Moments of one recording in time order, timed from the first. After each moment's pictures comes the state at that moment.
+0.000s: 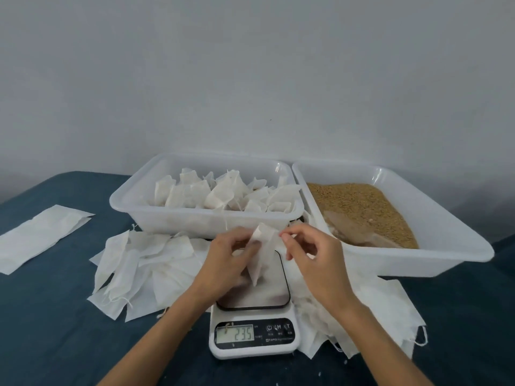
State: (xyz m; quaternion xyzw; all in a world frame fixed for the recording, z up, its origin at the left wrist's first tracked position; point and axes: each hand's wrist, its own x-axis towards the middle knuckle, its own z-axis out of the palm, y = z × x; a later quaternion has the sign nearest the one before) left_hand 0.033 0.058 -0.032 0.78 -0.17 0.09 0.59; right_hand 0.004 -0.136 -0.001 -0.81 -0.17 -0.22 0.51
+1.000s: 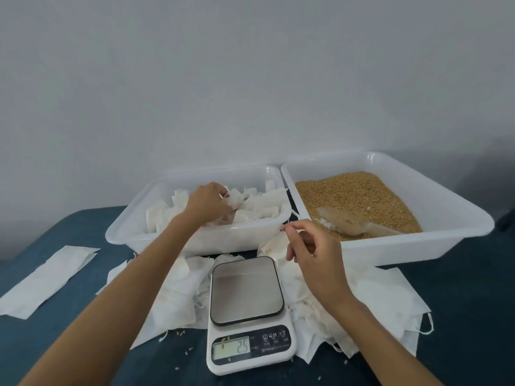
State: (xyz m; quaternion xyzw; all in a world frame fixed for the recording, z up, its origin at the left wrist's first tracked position) left_hand 0.158 0.065 0.059 0.98 -0.03 0.06 0.20; right_hand 0.019 -0.151 -0.016 -0.74 -0.12 -0.25 0.61
